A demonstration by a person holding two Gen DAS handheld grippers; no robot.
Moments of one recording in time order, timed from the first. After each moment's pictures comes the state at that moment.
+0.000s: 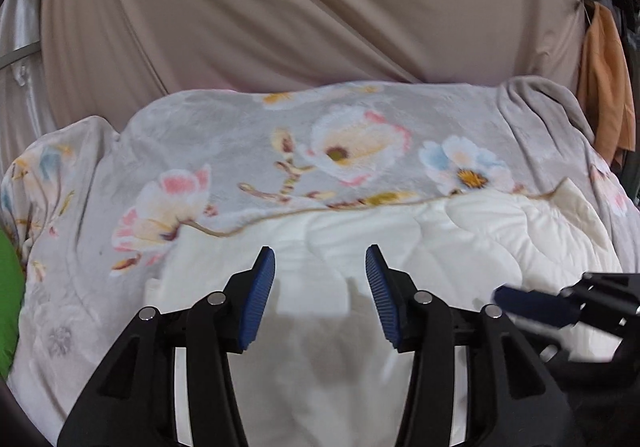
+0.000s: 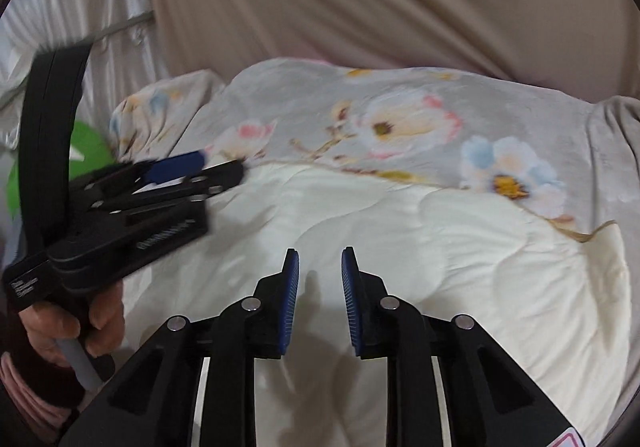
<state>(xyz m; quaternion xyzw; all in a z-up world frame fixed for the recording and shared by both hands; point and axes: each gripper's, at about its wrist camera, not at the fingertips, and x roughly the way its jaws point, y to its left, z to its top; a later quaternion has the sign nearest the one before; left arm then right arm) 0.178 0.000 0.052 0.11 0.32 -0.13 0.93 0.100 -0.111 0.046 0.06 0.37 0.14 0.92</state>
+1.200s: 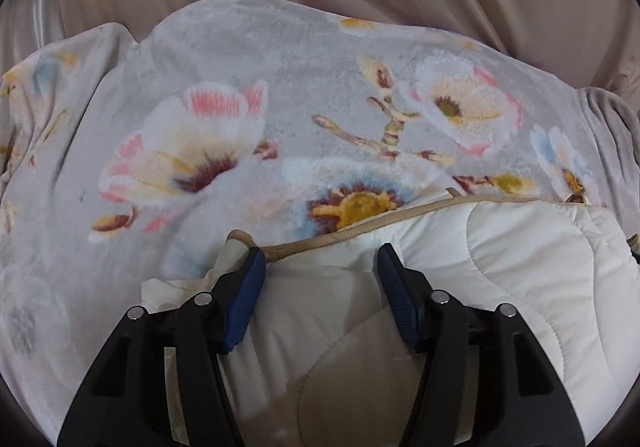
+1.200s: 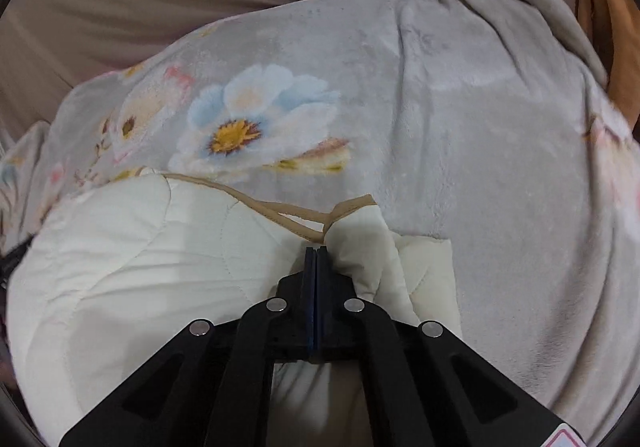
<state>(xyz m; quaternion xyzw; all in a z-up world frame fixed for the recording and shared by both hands) 0.283 0.076 -0.018 0.04 0.41 -0.06 0.91 0.141 -0.329 -0.031 0.17 0.43 -0.09 0.88</state>
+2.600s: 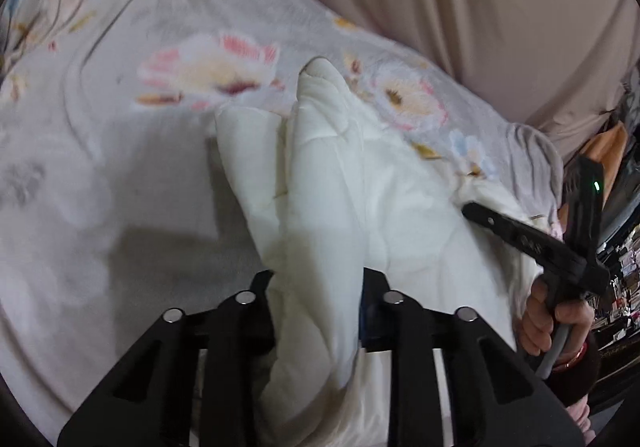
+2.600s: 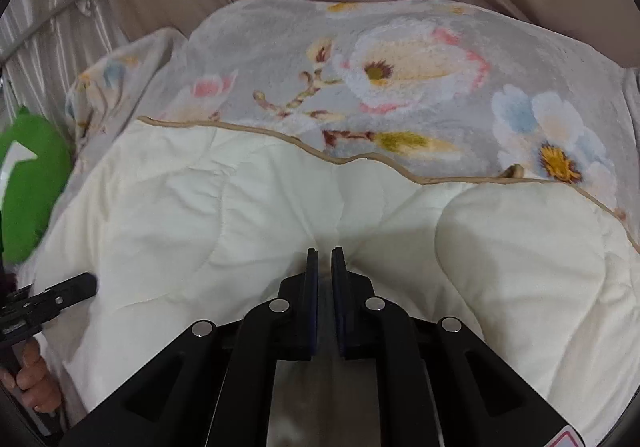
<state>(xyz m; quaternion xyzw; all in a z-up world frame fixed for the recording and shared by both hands) 0.165 0.144 0.024 -0.12 0.43 -0.16 0.88 0.172 -0.122 0.014 0.09 0.43 0.13 0.89</state>
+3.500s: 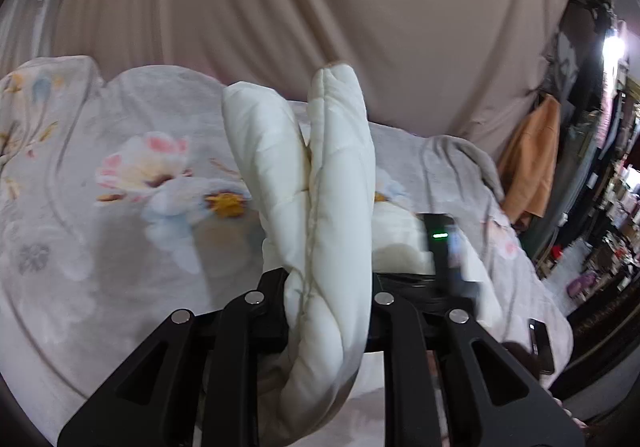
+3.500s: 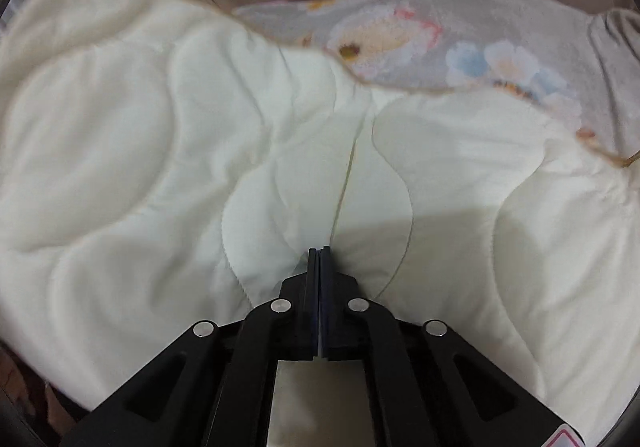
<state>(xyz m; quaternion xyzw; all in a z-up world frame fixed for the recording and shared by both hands) 0.082 0.078 0.123 -0.06 0.33 -0.24 0.91 0.149 -0.139 -0.025 0.15 0.47 0.14 0.86</state>
